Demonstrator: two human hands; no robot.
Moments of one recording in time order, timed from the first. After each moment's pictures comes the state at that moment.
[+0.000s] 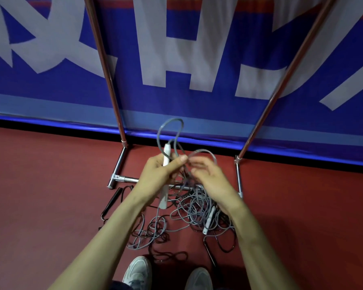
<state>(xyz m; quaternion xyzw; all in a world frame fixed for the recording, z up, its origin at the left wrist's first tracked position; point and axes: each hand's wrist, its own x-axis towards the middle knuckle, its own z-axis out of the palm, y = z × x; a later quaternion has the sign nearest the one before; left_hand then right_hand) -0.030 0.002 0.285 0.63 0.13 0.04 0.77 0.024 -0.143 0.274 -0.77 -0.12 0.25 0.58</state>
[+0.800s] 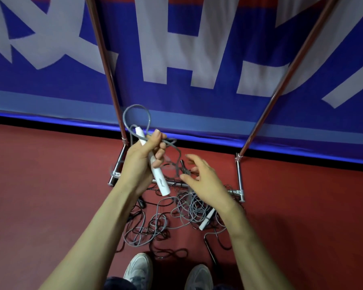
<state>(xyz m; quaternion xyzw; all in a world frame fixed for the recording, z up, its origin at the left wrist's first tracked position) -0.029 0.021 0.311 0.43 0.14 0.12 0.88 0.020 -0.133 0.262 -0.86 -0.20 0.20 0.43</state>
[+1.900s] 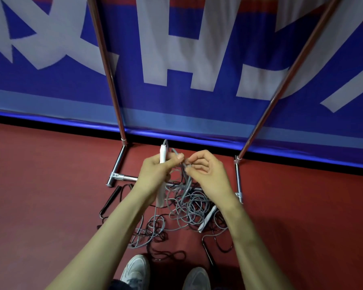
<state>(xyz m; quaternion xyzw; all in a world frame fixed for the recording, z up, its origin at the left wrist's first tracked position) -0.027 0.000 0.286 0.58 0.24 0.03 0.77 0.021 -0.135 0.280 -0.74 -0.16 0.15 0.63</state>
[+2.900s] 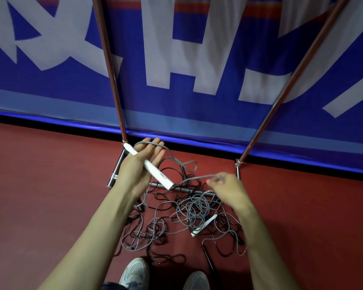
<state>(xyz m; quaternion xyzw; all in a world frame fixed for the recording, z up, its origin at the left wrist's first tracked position) -0.017 0.041 0.284 0.29 0.26 0.14 0.91 0.044 -0.168 0.262 -0.90 -0.01 0.23 0.38</state>
